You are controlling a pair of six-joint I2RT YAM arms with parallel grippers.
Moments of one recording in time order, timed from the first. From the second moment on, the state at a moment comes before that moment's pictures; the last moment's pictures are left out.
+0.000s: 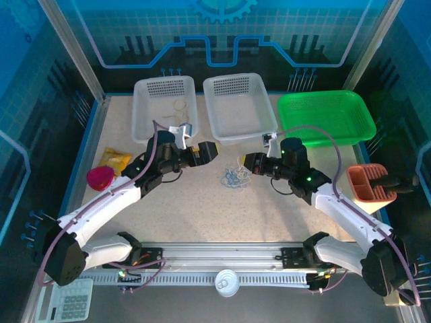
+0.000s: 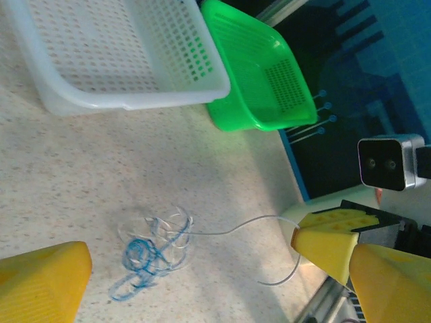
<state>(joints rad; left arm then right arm) -0.53 1.17 0.86 -0.09 0.32 -0.79 0.47 1.07 0.74 -0.10 -0.47 0.76</state>
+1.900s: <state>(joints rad) -0.62 1.27 0.69 0.28 0.61 -0.79 0.50 1.11 0.78 -0.12 -0.50 0.78</state>
